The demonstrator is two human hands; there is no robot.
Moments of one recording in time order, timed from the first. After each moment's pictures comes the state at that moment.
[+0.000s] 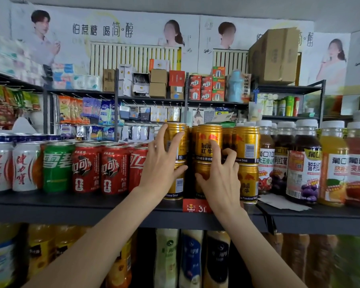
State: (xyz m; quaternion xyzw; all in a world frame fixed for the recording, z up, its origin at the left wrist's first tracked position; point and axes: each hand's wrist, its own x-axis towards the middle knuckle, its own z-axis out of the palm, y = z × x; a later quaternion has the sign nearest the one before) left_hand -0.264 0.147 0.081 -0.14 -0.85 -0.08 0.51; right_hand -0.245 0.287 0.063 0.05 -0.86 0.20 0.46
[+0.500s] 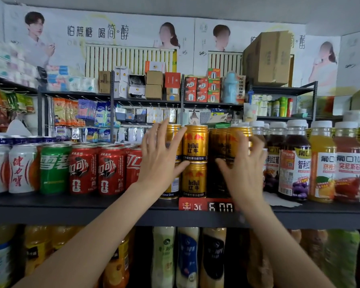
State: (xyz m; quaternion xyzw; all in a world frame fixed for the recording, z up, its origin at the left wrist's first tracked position) left_hand -0.255 0.151 0.092 -0.15 -0.83 -0.03 0.54; right_hand -0.231 0.328 0.081 0.02 -0.80 0.24 0.55
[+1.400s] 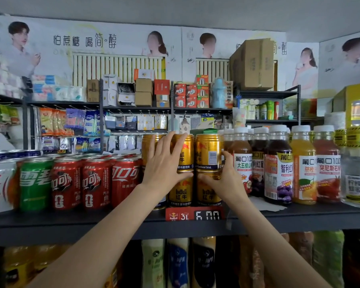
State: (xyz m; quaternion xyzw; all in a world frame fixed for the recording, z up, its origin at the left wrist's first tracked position) left_hand -0.261 0.185 0.111 -0.18 -0.85 0.00 0.50; right_hand -0.246 0.348 0.078 0.10 -0.83 0.41 0.37
